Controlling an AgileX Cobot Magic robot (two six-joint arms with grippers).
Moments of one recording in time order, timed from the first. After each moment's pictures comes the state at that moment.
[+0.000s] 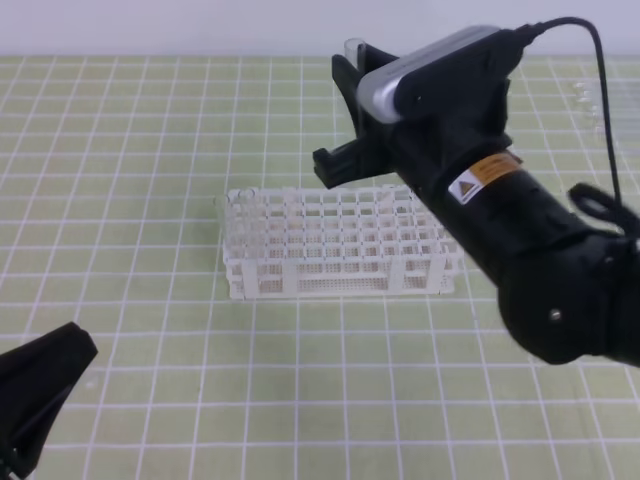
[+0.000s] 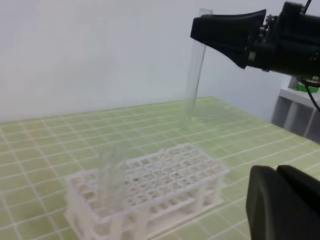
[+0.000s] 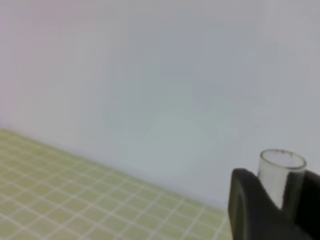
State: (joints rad) left arm -0.42 0.34 -0.25 1.78 -0.24 -1.80; right arm 0.74 1.52 -0.97 0.31 -0.58 -0.30
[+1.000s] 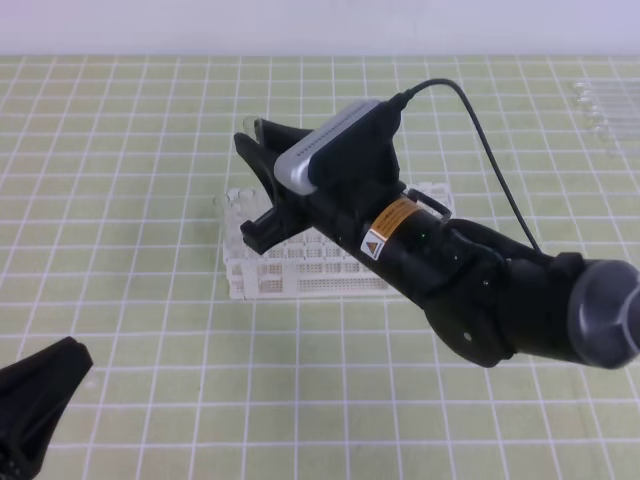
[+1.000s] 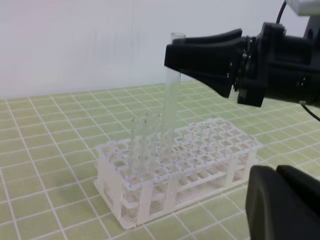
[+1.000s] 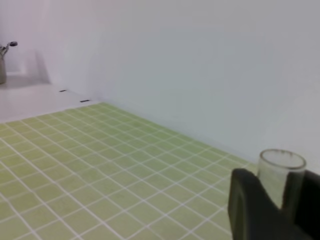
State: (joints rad) left arm -0.42 0.34 -0.19 1.77 -0.19 -1.78; right arm 0.77 1.80 -1.04 -0.11 -0.76 0.04
